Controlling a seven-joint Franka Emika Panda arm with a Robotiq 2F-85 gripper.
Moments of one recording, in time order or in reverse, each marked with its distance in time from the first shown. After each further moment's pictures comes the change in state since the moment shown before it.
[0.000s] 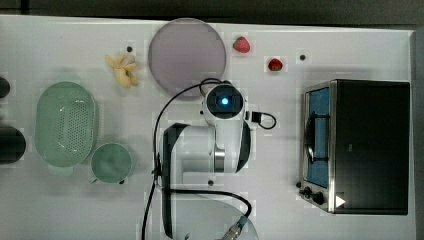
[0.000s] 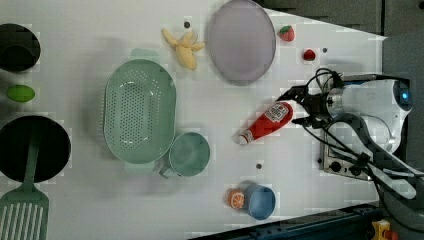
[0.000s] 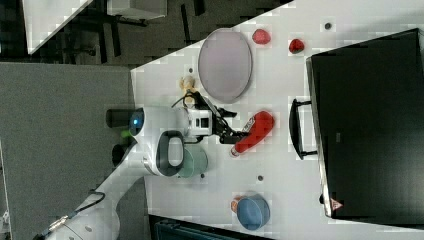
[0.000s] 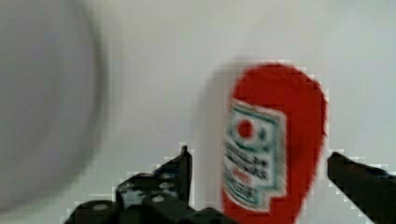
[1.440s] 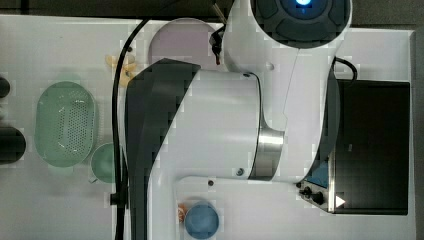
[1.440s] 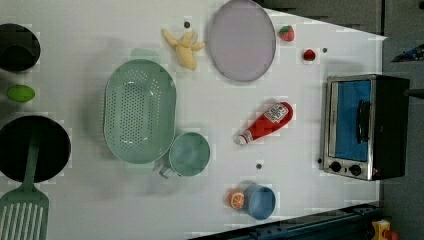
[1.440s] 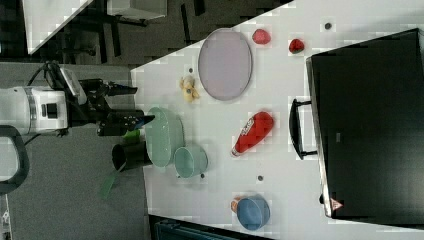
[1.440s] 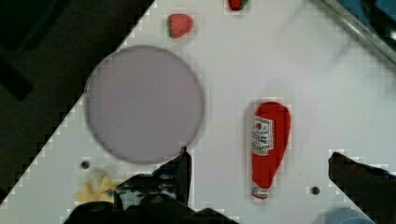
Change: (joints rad) arm 0.000 -0.220 -0.042 0.647 0.002 -0.770 0.014
